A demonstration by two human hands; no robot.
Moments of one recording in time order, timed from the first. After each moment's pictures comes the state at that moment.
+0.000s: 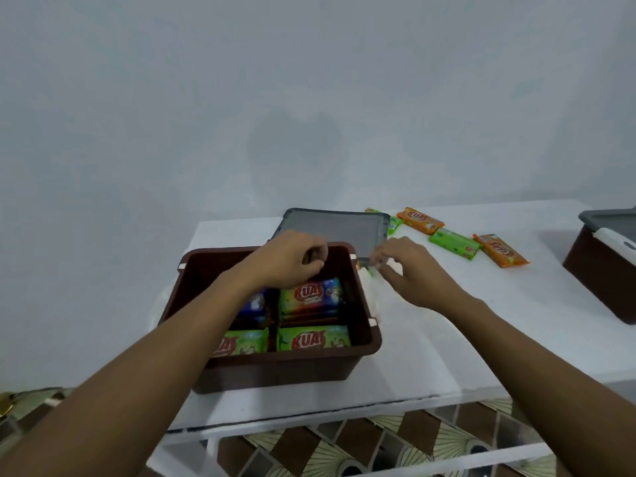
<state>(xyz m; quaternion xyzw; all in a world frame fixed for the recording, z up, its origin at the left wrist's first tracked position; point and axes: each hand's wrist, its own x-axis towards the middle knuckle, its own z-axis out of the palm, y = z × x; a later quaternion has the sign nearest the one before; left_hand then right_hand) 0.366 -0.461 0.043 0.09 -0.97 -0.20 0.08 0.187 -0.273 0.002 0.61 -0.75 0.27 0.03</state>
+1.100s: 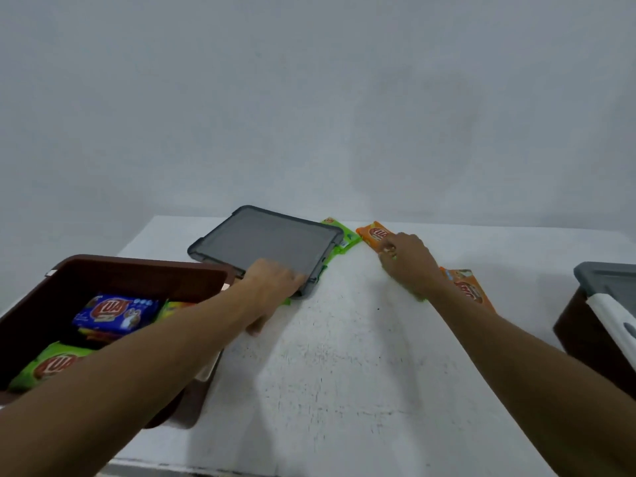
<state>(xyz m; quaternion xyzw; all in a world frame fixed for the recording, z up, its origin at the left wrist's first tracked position) 0.166 -0.383 -0.002 0.23 -0.91 0.18 -0.29 -0.080 -0.284 -0.055 0.50 -0.83 0.25 -0.05</state>
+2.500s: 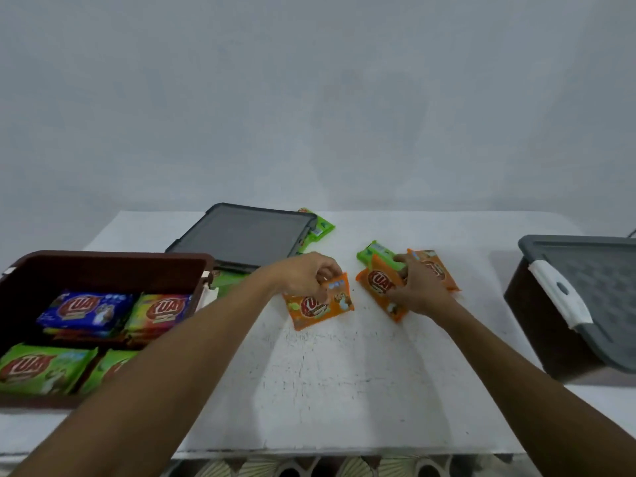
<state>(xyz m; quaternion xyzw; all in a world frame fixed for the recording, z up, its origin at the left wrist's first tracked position) 0.125 -0.356 -0.015 0.21 -0.89 -0.39 -0.11 -0.051 -0.185 -0.055 0.38 -0.86 0.29 -0.20</state>
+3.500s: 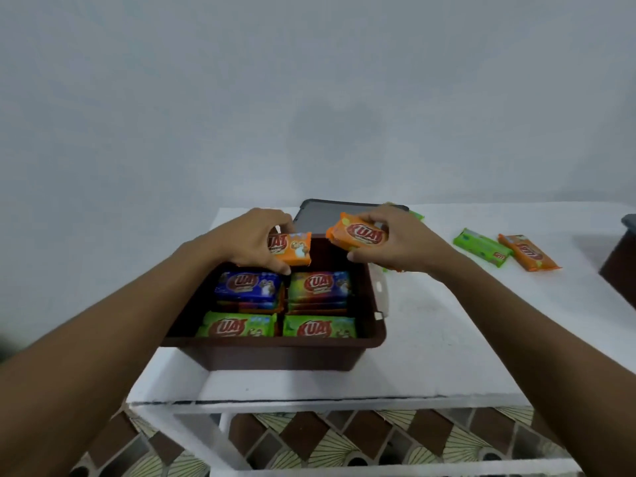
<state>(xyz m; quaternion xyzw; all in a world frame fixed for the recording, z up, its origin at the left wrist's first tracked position) 0.405 -0.502 0.056 0.18 -0.97 -0.17 0.03 0.218 -0.299 0.067 0.55 -0.76 0.31 -0.16</state>
